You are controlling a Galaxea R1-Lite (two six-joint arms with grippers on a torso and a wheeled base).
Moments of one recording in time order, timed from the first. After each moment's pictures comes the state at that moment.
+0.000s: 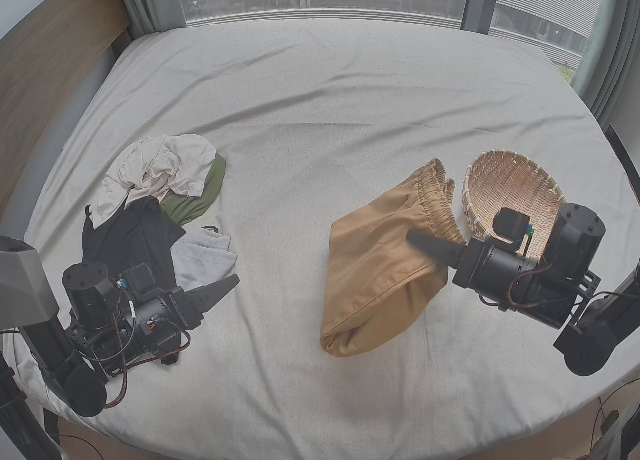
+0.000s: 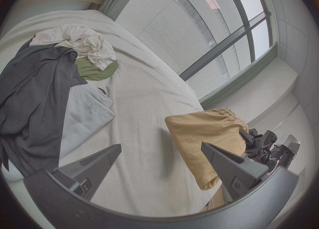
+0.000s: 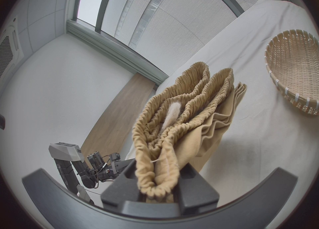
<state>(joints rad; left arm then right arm) -0.26 1.95 -0.22 -1.55 -0.34 -0.59 0.50 1.78 -0.53 -1.25 0.32 0.61</state>
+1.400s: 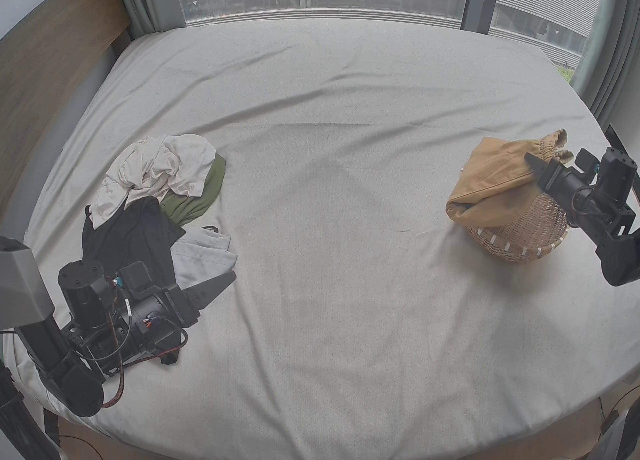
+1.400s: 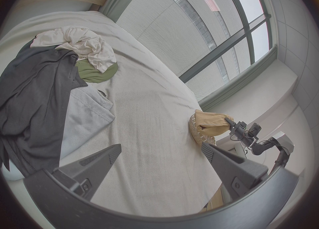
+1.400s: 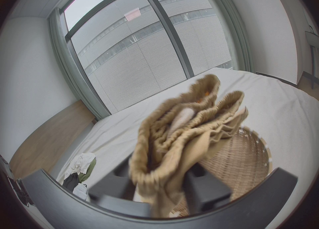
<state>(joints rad) -0.26 1.94 -0.22 -1.55 -0.34 -0.60 -0.02 1.82 -0.77 -1.07 0.16 0.41</state>
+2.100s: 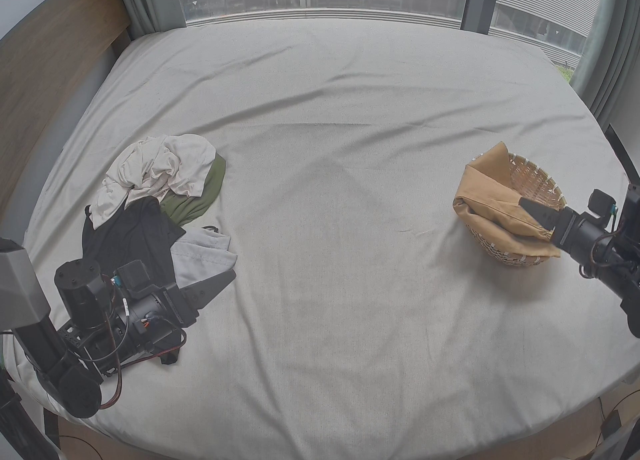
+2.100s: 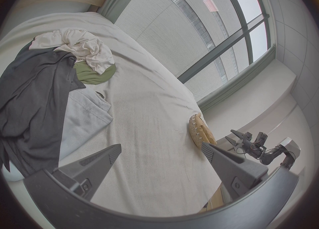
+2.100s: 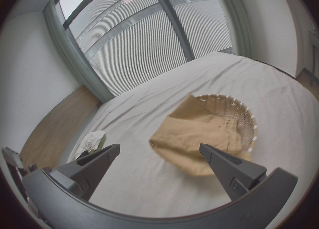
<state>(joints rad) -0.27 1.90 -0.20 -1.55 -0.36 -0.60 0.09 1.53 -0.43 -0.96 0.22 0.38</state>
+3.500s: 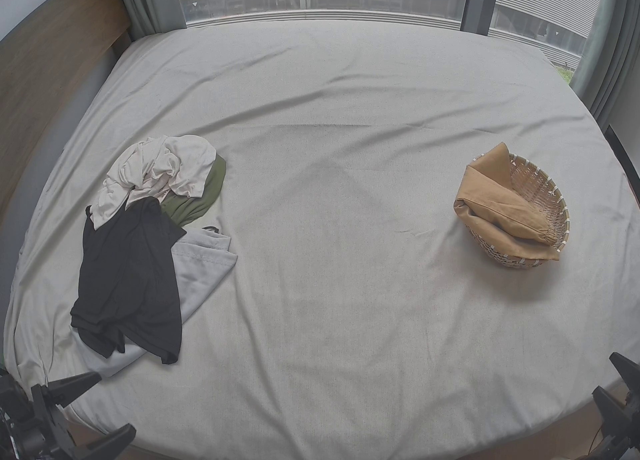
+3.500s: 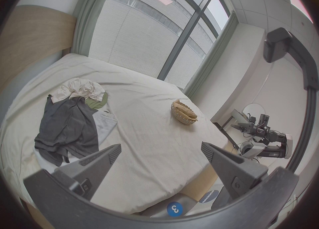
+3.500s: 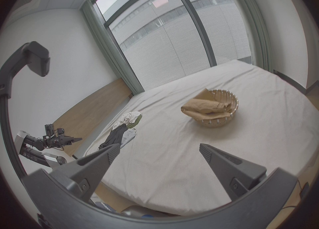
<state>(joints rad) -0.19 0.46 -0.02 -0.29 -0.45 -0.21 0.17 0.16 -0.08 -0.08 0.25 0.27</state>
